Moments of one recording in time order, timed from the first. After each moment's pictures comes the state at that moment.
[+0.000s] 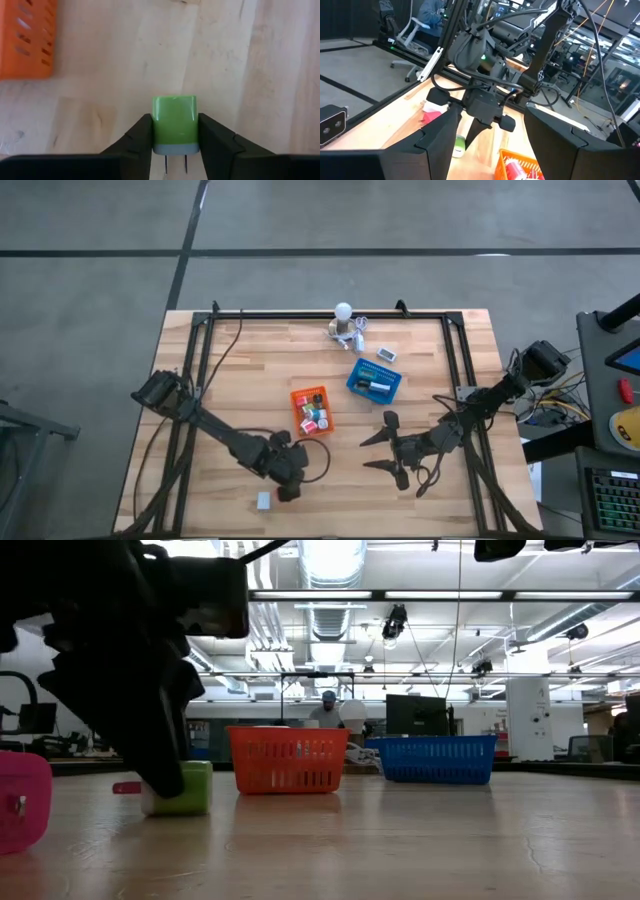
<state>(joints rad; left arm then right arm) -0.53 1.89 1.12 -0.45 -0.21 -0.71 0.61 1.41 0.50 0.87 0.45 -0.33</state>
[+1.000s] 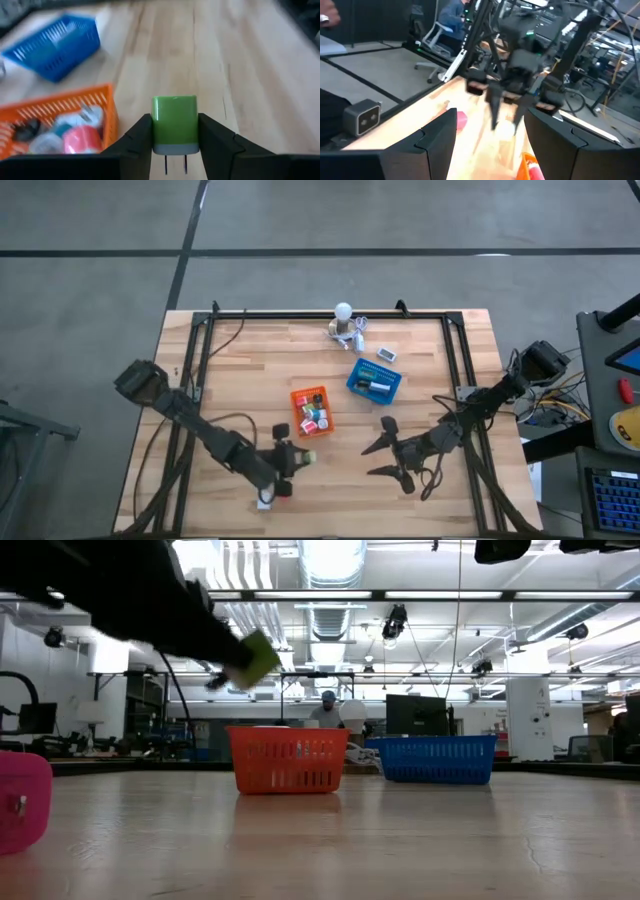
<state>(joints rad) -0.61 1.69 0.82 0.19 -0.62 -0.29 0.61 1.41 0.48 0.87 0.33 -0.31</state>
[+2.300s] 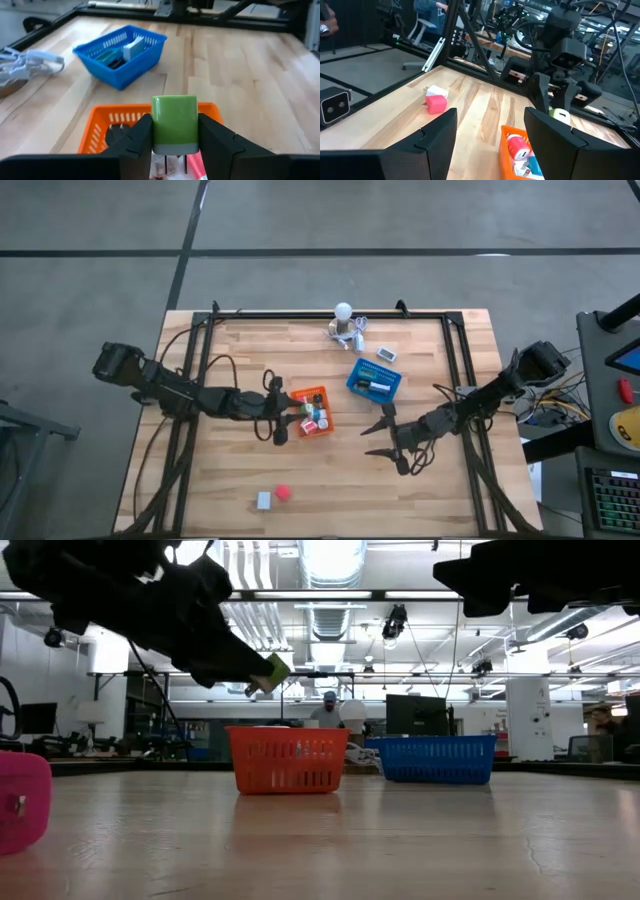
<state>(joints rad) -0.19 1.42 0.47 0.53 -0.28 -0.16 0.47 1.41 0.34 1.01 0.26 -0.24</state>
